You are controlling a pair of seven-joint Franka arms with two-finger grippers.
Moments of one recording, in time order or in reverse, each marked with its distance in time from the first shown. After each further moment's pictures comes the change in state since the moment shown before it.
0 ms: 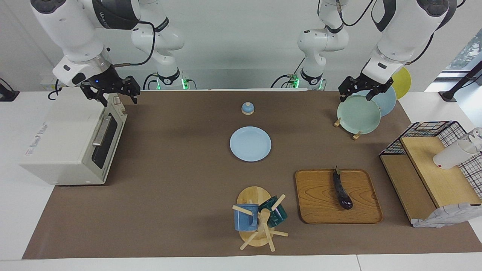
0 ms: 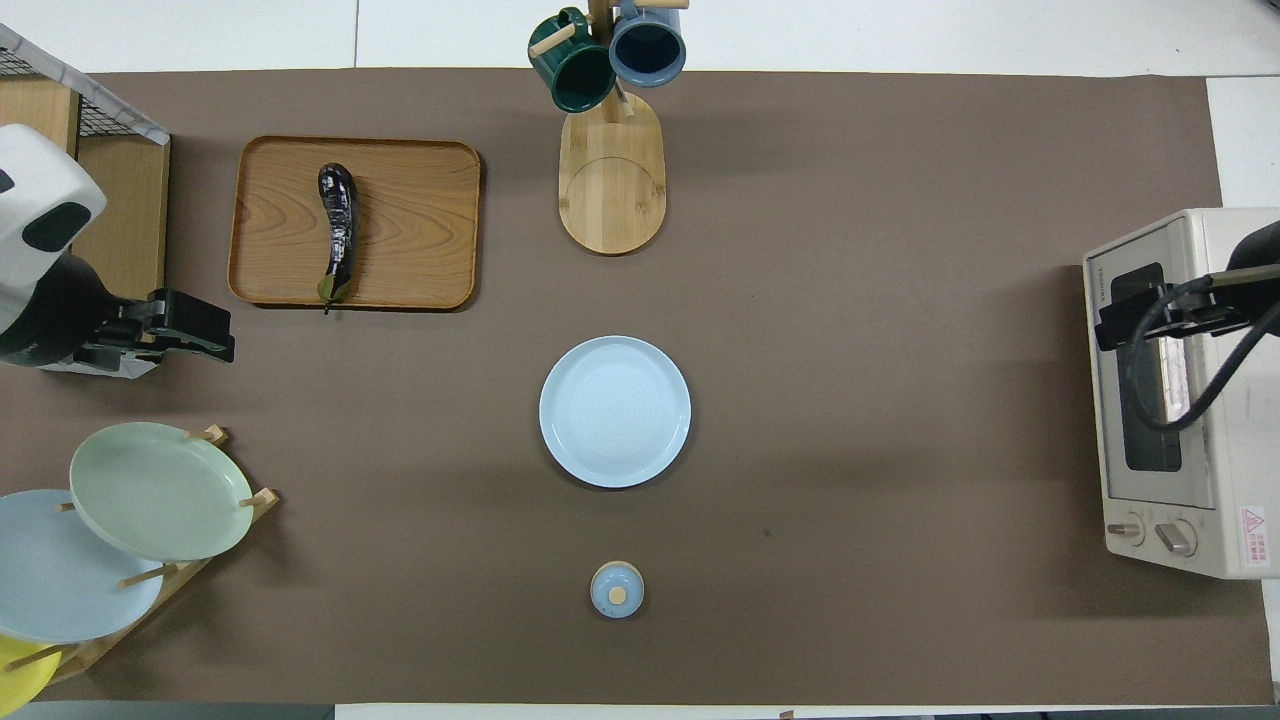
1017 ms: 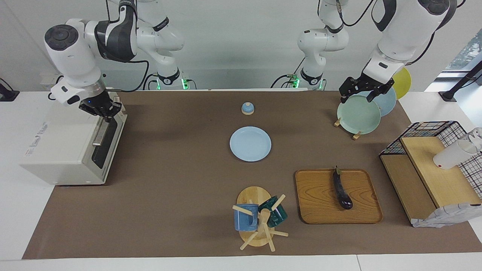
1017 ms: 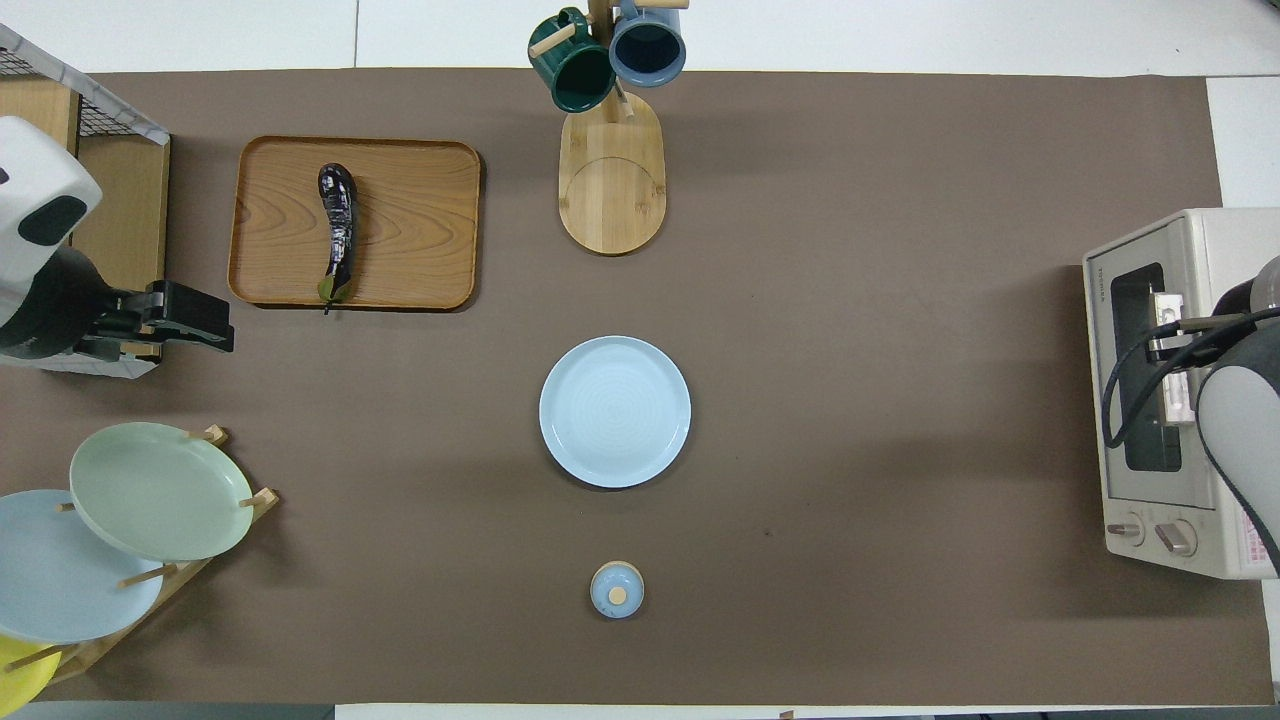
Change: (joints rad) left arm 0.000 0.000 0.001 -0.001 0.000 0.045 0.000; right arm -0.085 -0.057 -0.005 -0.320 -0.158 0.275 0.034
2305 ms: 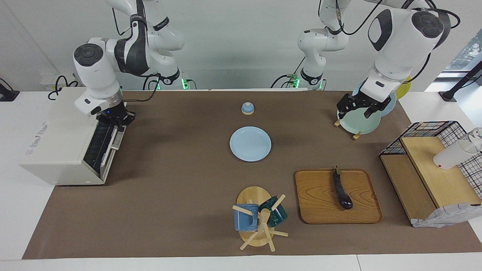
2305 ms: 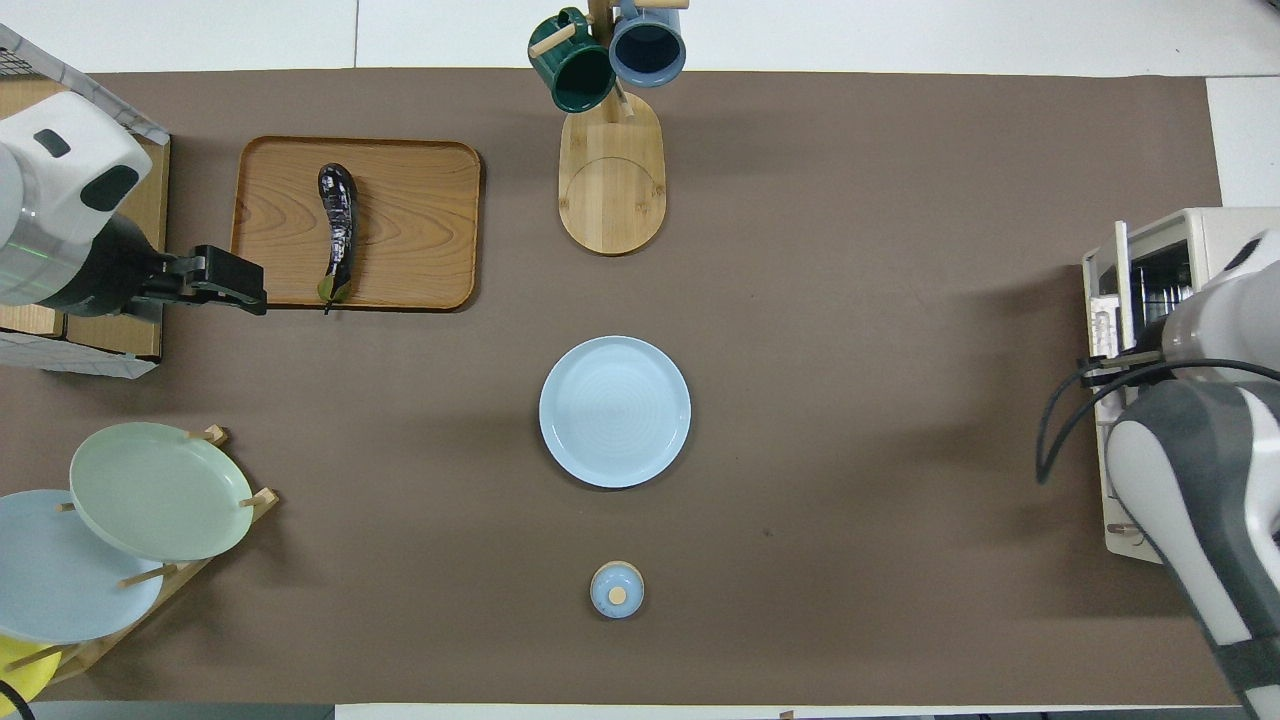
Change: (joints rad) left arm -0.001 0.107 -0.005 0.002 -0.004 0.123 0.023; right arm 0.057 -0.011 0.022 -0.213 0.005 0.239 0.028
